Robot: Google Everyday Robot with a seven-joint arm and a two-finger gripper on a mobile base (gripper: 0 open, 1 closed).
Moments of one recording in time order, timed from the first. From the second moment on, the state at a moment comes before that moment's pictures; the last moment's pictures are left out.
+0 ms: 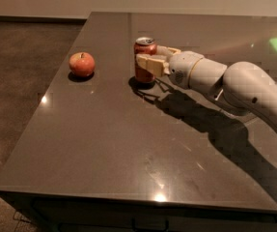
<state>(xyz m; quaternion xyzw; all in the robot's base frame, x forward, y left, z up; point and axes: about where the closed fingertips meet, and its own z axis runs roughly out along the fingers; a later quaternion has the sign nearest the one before) 0.652 -0.045 0.919 -0.27 0.67 0.29 0.62</state>
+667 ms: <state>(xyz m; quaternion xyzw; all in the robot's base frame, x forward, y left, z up) 0.647 -0.038 0.919 -0.27 0.67 0.28 0.63</state>
